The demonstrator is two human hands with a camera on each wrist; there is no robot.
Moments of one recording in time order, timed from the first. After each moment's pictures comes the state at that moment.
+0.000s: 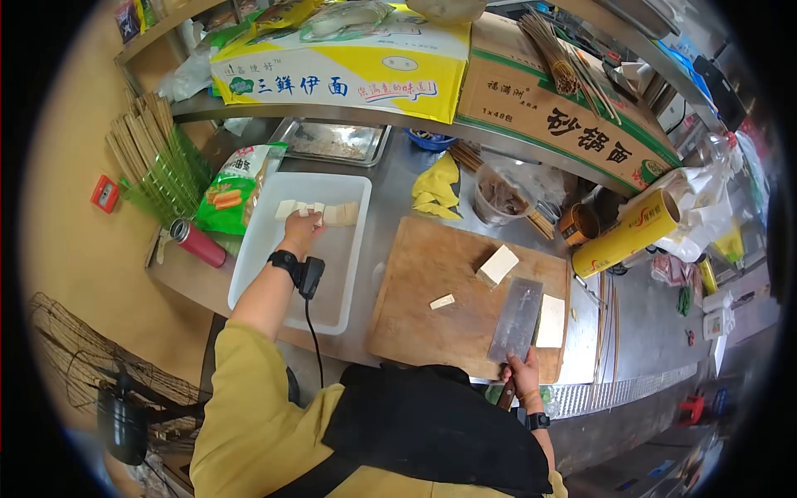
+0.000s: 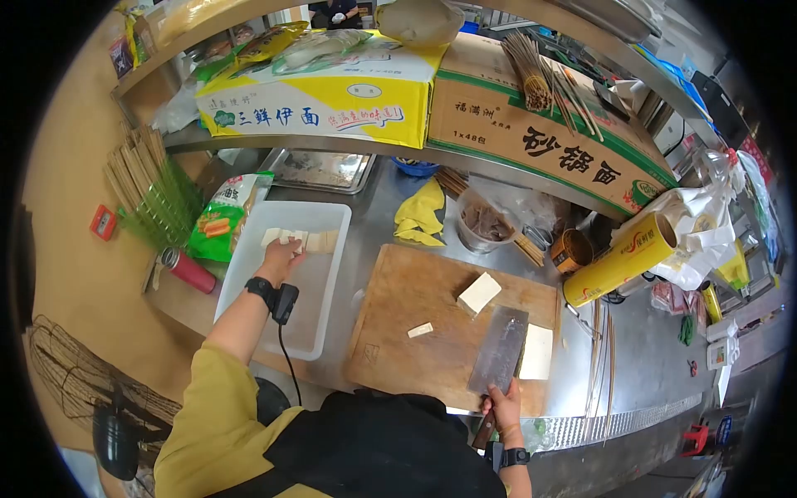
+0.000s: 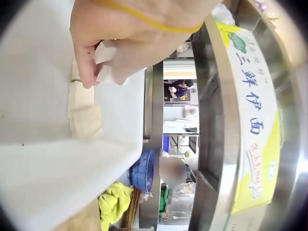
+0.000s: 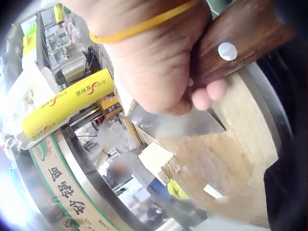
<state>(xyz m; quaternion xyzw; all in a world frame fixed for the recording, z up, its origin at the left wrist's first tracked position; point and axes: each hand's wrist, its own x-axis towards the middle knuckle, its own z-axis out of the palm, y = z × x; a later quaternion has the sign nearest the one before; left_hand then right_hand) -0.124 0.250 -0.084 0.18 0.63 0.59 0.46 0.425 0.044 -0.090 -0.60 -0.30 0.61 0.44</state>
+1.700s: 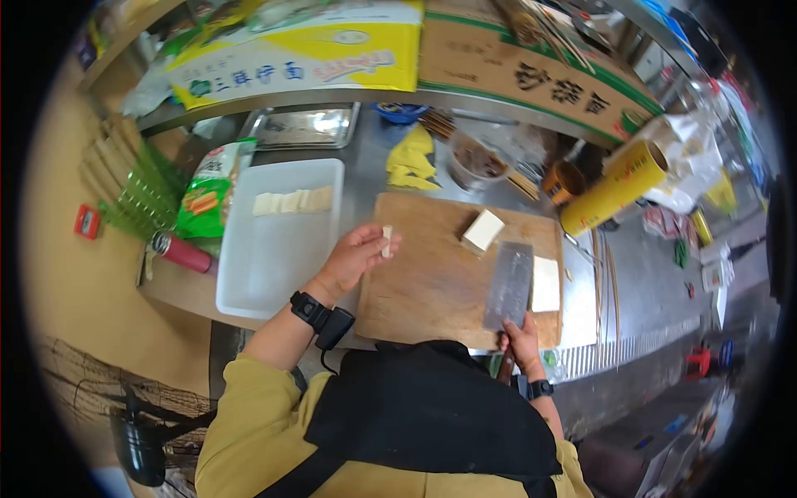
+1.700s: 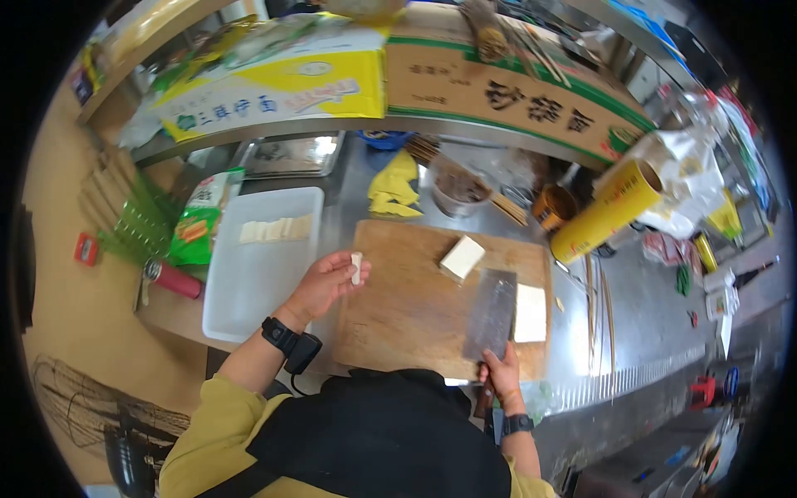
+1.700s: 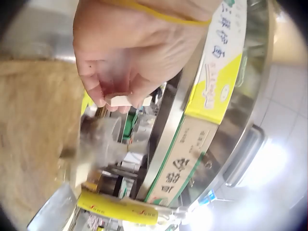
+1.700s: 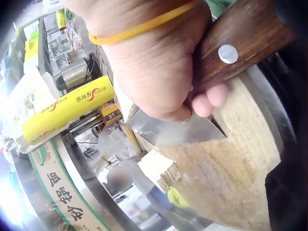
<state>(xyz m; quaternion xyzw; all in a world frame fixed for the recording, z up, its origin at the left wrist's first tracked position) 0.038 0.171 -0.016 0.34 0.41 0.44 0.72 0.423 0.043 -0.089 -0.61 -0.31 0.59 0.43</state>
